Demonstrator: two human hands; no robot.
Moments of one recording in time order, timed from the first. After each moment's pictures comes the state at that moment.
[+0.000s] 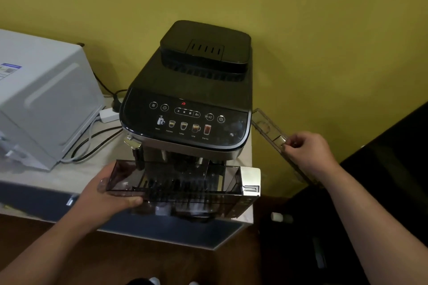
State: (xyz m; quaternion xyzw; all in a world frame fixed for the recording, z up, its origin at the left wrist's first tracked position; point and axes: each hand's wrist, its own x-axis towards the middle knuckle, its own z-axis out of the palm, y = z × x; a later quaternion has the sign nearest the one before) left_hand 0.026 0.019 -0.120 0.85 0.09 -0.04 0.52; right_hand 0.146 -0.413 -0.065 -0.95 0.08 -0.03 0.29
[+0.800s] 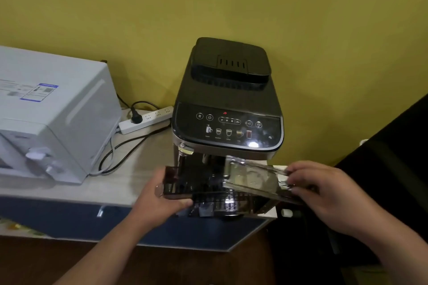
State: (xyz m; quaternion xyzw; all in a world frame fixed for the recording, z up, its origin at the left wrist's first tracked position) left_hand 0.026 0.023 -0.103 0.82 0.02 -0.08 0.57; right_hand 0.002 -0.305 0.013 -0.96 -0.15 -0.01 0.24
